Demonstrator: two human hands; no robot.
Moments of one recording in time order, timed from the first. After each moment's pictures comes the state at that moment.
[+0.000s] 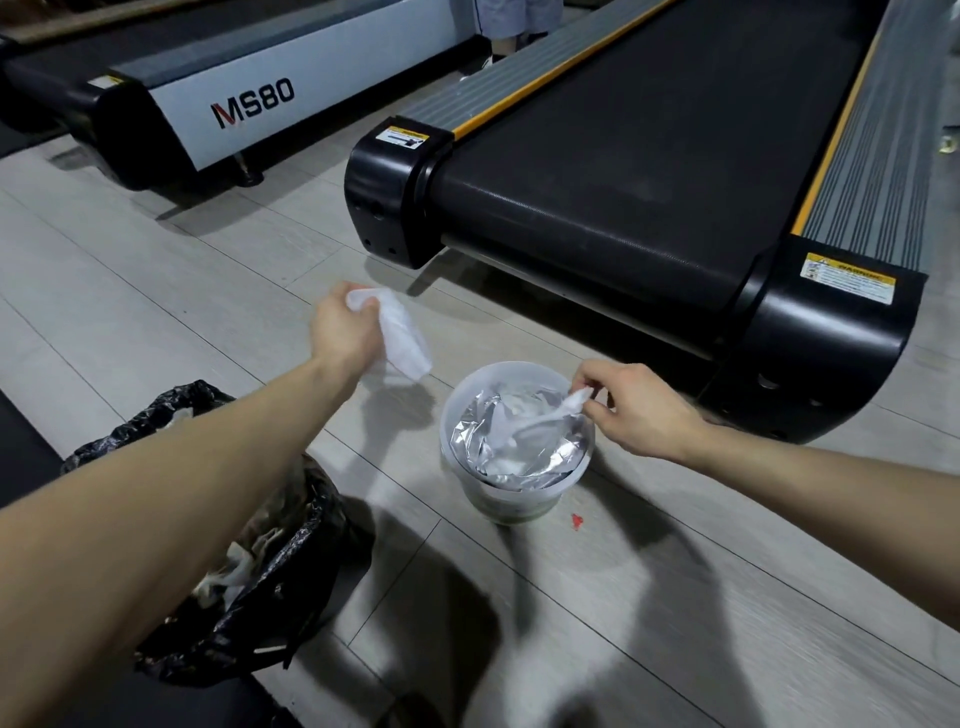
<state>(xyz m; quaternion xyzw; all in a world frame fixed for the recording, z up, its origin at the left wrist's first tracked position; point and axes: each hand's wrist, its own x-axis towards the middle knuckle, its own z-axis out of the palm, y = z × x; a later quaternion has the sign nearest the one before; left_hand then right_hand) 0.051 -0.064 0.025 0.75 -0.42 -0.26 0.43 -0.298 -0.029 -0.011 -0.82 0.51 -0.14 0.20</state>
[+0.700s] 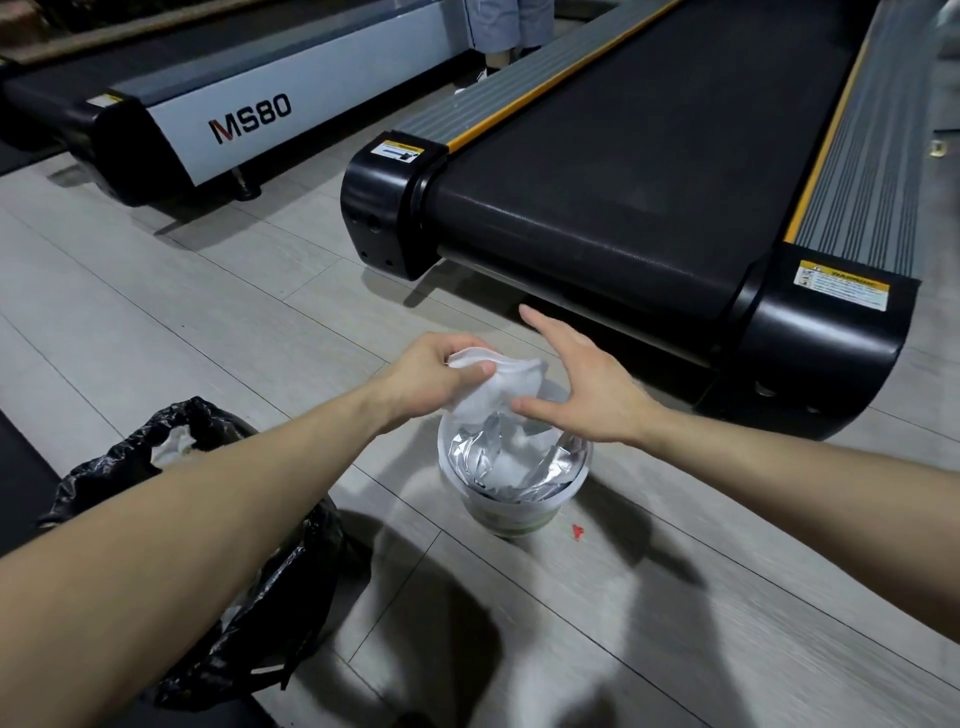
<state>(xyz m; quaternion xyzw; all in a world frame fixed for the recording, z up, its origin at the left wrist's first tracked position) -0.007 -0.044 0.022 0.54 -0.61 -0.50 0.28 -0.253 -0.045 0.012 -0.82 0.48 -0.21 0.23</state>
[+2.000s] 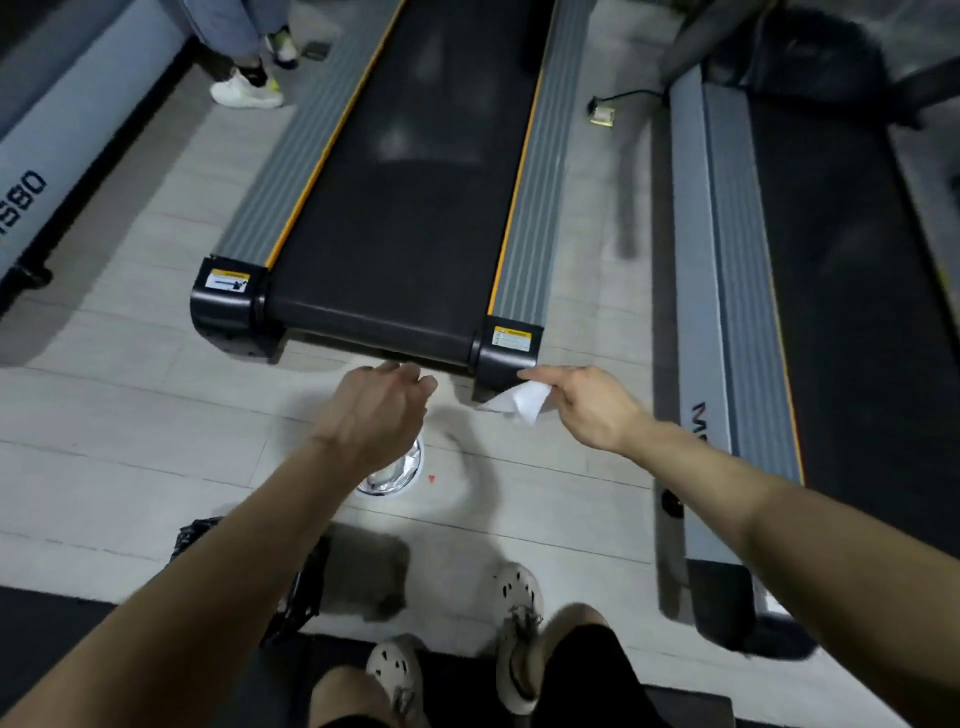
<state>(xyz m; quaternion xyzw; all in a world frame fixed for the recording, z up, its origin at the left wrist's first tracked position) -0.142 0.022 0.485 0.36 -0.93 -0.02 -0.03 -0.427 0.105 0.461 -0.63 0.73 -0.01 0.27</state>
